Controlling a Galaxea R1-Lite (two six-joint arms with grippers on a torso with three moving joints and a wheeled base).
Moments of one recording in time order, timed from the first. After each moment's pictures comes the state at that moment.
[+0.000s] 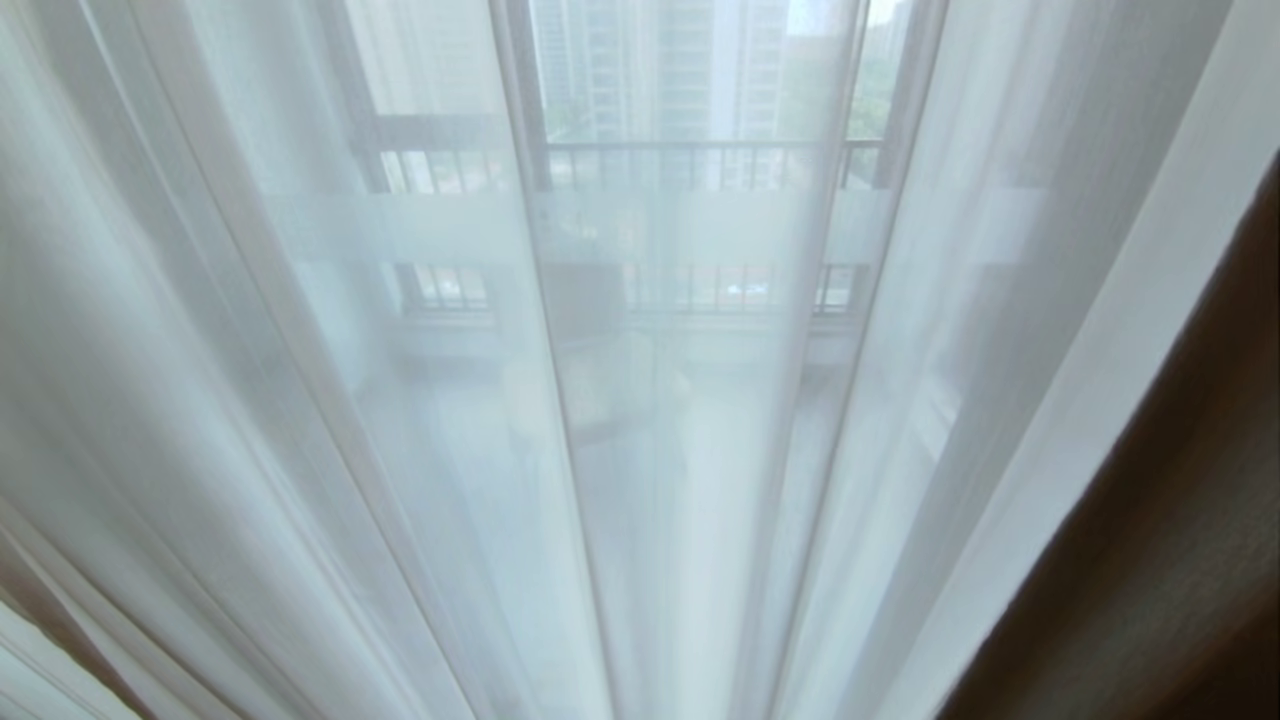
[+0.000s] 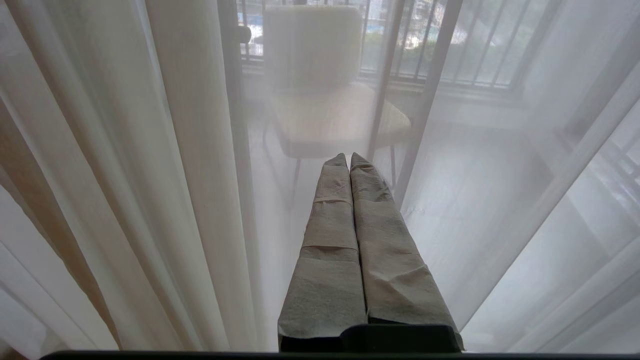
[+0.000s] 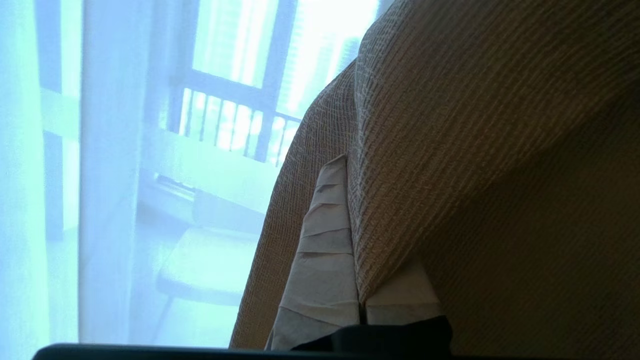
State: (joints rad) left arm 0.00 0.00 0.00 -0.02 0.04 -0.09; right arm 0.18 0.86 -0.69 -0.60 0.14 -0.21
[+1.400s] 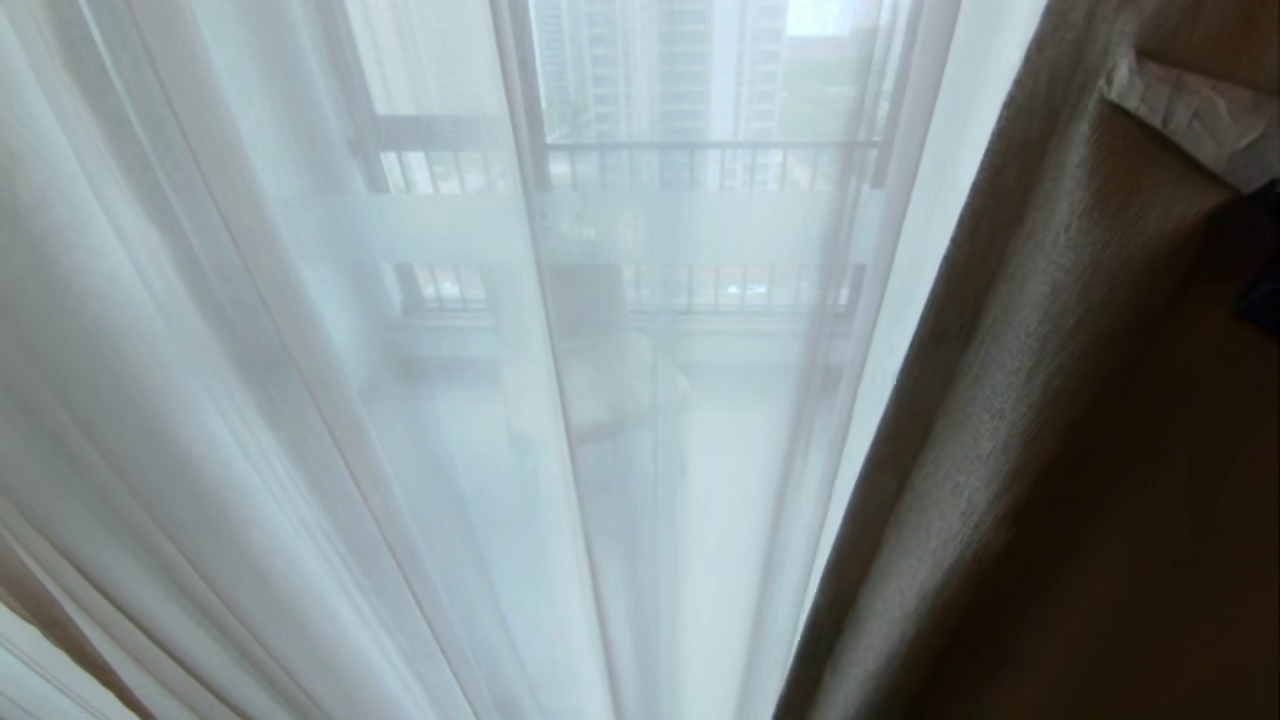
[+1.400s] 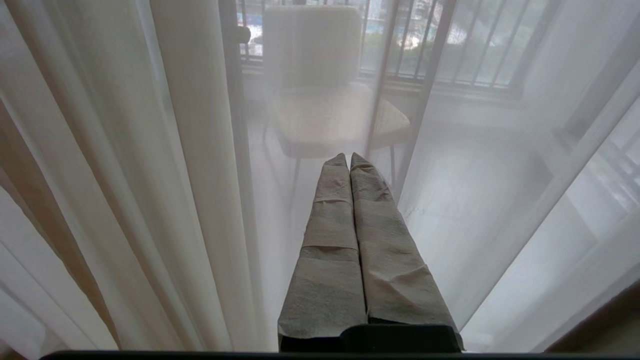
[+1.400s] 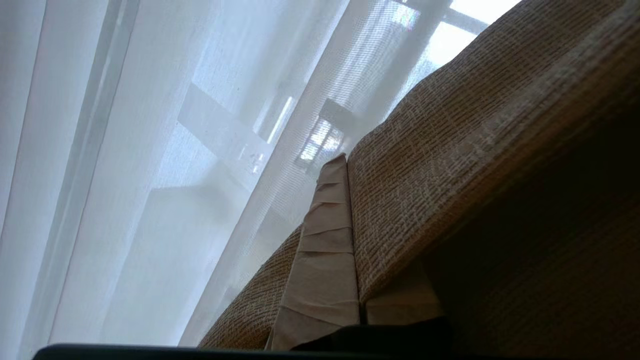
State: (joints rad) left arm 0.00 0.00 0.00 -0.02 0.04 -0.09; right arm 0.58 1.19 -0.84 -0.66 0.14 -0.50
